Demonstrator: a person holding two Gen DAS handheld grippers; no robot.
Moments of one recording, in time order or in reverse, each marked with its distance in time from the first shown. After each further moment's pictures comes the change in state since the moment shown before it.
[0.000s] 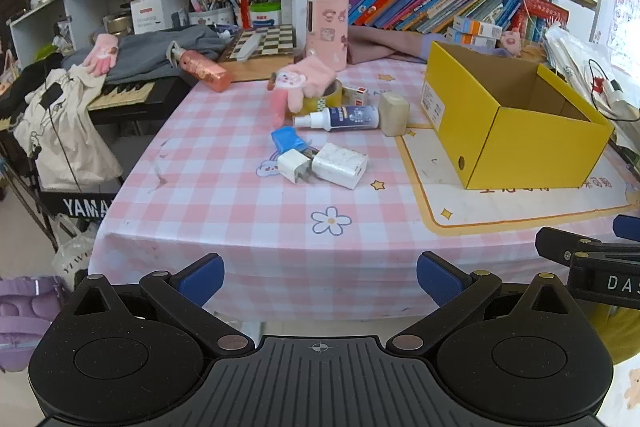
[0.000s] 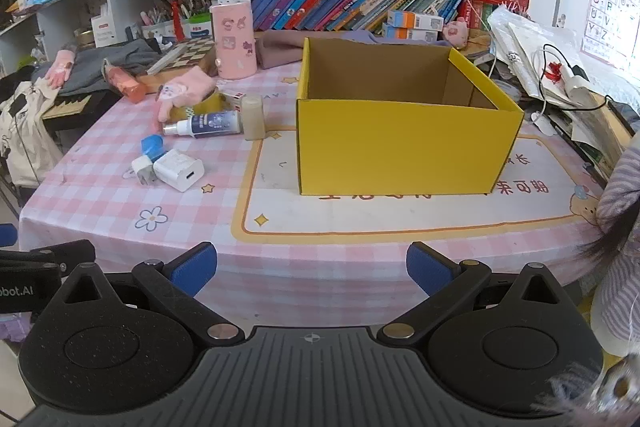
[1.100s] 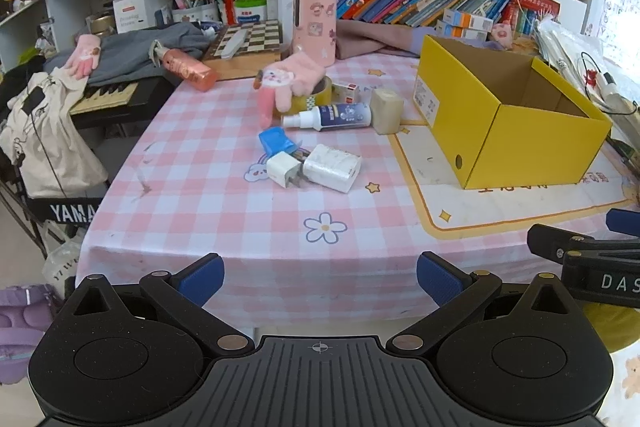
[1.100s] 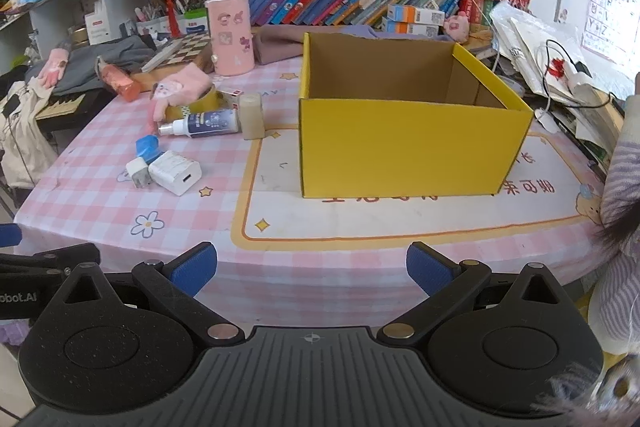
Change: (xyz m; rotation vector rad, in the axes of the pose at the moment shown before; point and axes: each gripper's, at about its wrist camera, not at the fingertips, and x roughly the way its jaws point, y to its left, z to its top) left arm 0.017 0.005 0.010 0.024 0.018 -0.041; right arm 0.014 0.006 0.008 -0.003 0.014 -0.006
